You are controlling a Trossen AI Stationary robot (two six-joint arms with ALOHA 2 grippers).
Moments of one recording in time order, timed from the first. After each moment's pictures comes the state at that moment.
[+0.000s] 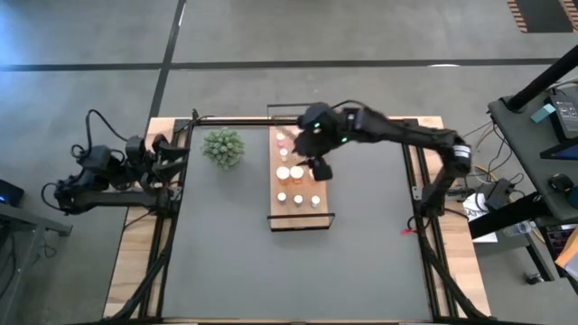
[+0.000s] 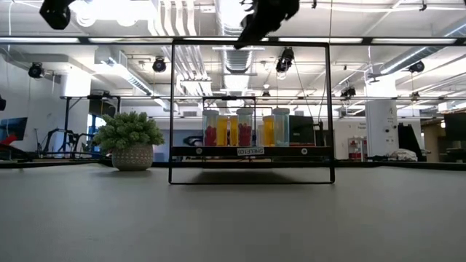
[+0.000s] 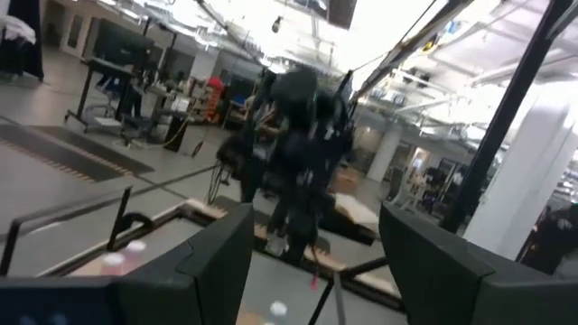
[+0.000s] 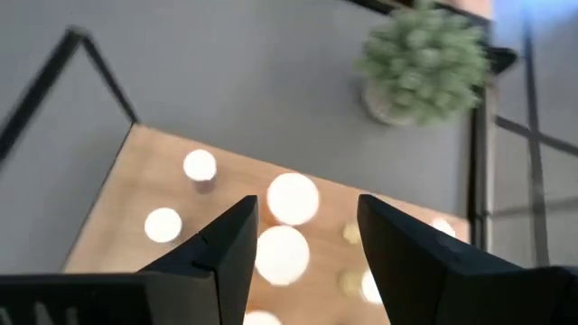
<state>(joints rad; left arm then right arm) 0.03 0.16 0.64 -0.32 -0.17 -0.35 -0.24 1.75 1.75 -0.84 -0.24 -0.56</state>
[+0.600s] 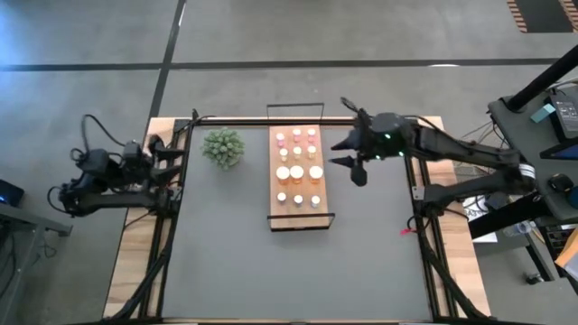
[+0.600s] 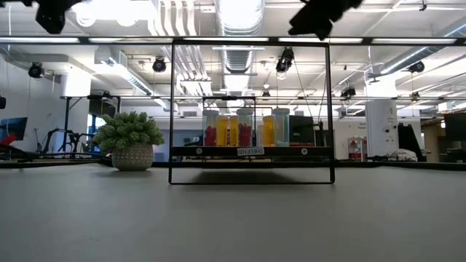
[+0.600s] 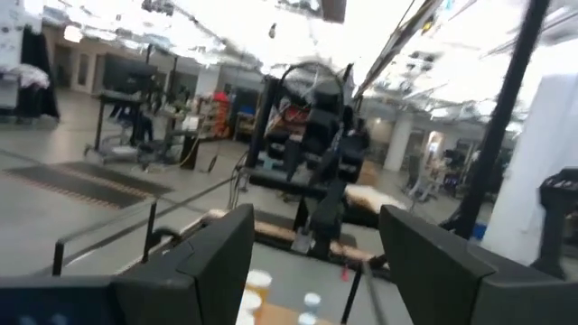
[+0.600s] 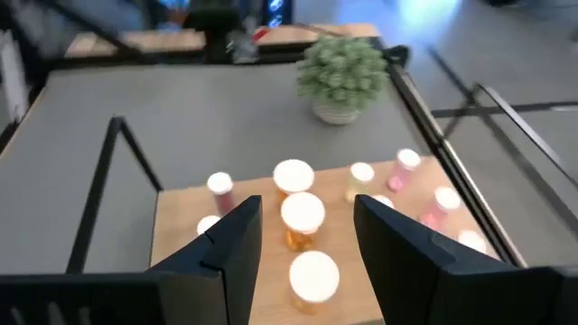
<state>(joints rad) 0.03 0.04 0.60 -0.39 -0.17 -0.20 -0.27 1.16 1.14 -0.49 -0.17 -0.12</state>
